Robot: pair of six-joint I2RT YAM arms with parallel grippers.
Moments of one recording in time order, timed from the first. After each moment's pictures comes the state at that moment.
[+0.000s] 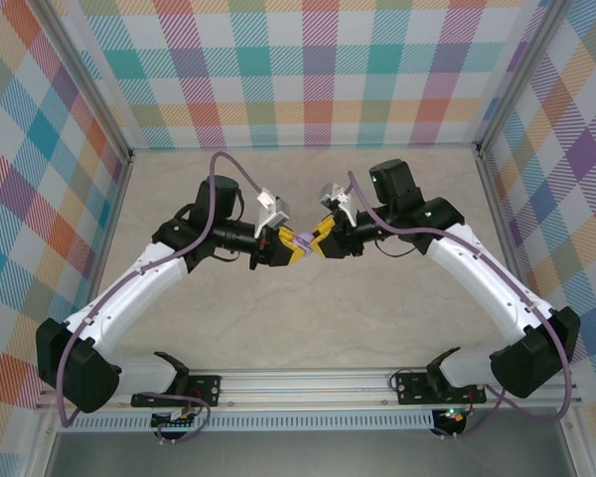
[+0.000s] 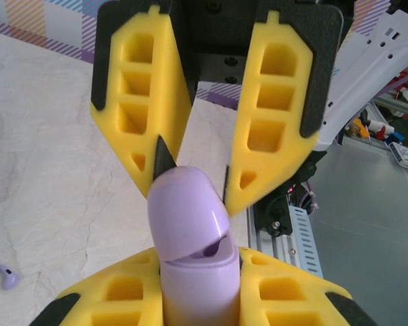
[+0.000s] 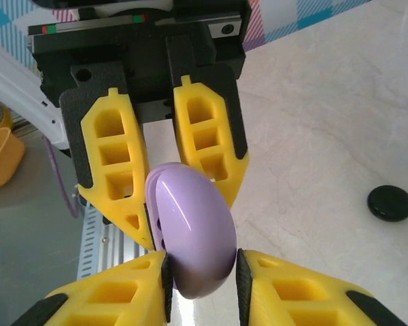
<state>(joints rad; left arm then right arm) -0.53 1.27 1.15 -0.50 0.97 0.23 0.56 1.34 1.34 -0.74 -0.85 -0.29</state>
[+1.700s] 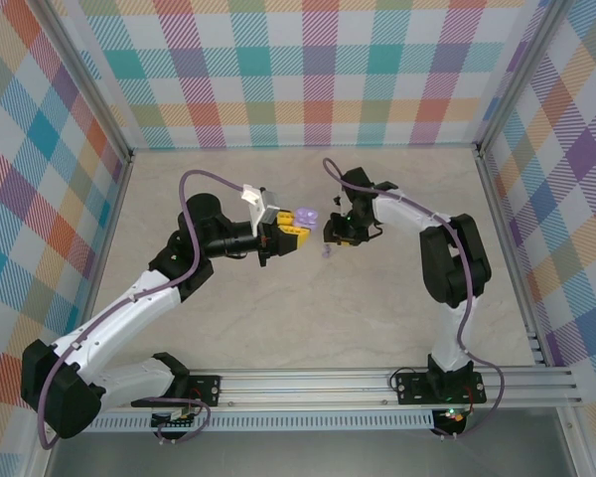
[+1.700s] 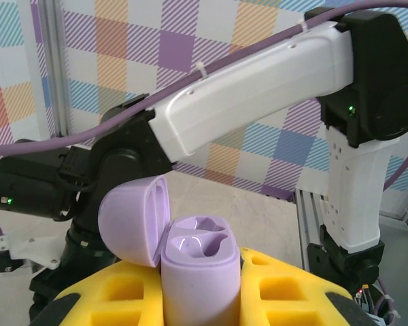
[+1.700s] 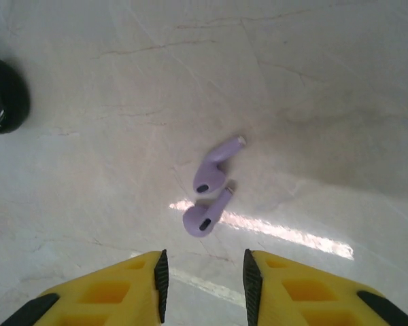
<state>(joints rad) -0.61 1.12 0.93 0.10 0.72 -0.08 0.45 1.99 1.47 -0.76 -0.34 0.41</state>
